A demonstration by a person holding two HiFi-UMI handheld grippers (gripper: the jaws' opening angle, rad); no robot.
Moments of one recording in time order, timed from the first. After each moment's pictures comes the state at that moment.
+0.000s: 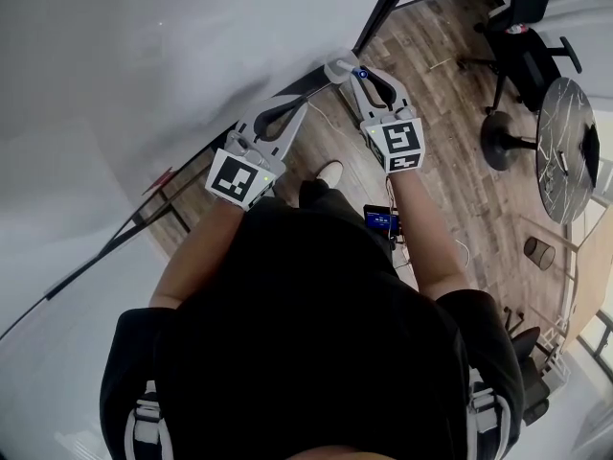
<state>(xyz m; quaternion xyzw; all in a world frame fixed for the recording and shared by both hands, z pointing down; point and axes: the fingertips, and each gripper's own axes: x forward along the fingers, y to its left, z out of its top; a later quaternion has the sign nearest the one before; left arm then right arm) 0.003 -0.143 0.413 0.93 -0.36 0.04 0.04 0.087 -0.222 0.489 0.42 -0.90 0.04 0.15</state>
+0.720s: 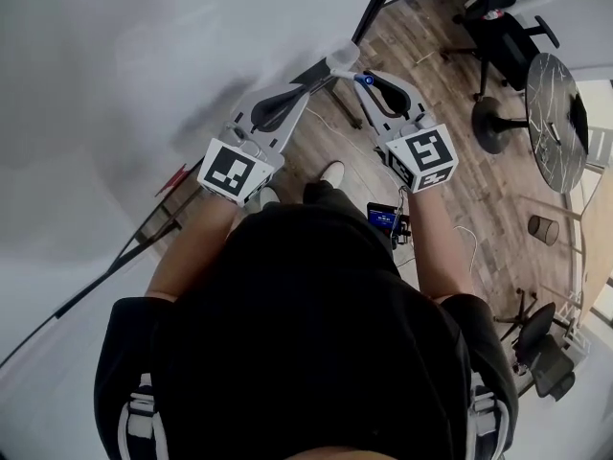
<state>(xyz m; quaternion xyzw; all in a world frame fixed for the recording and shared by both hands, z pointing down) -0.034 -0.105 0.364 0.95 -0.31 0.03 0.01 0.048 -0.136 0.392 0.40 -0.90 0.04 0.14</state>
